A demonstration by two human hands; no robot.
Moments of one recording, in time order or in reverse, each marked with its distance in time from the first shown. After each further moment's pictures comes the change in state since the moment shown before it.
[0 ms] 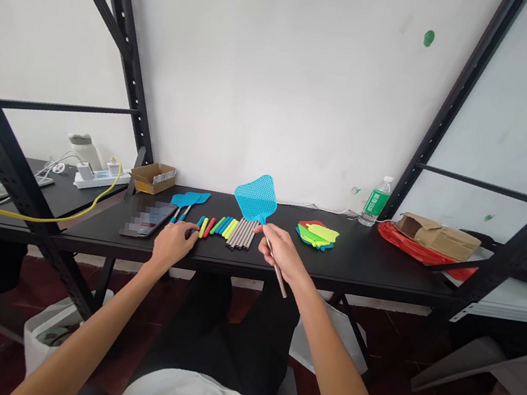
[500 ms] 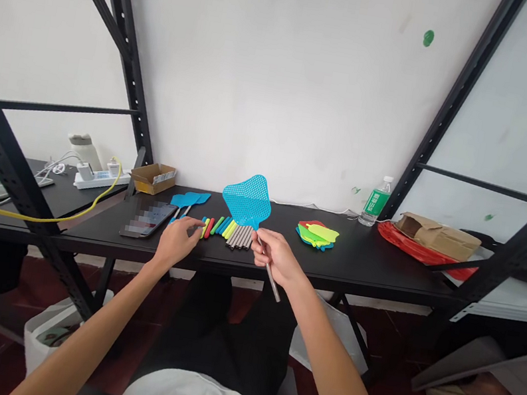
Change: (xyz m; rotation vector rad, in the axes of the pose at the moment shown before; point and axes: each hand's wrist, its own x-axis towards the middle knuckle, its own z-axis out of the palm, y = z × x) left_hand 0.000 0.019 -0.016 -0.320 0.022 0.023; right_hand -0.002 0.000 0.010 0.367 -0.171 0.135
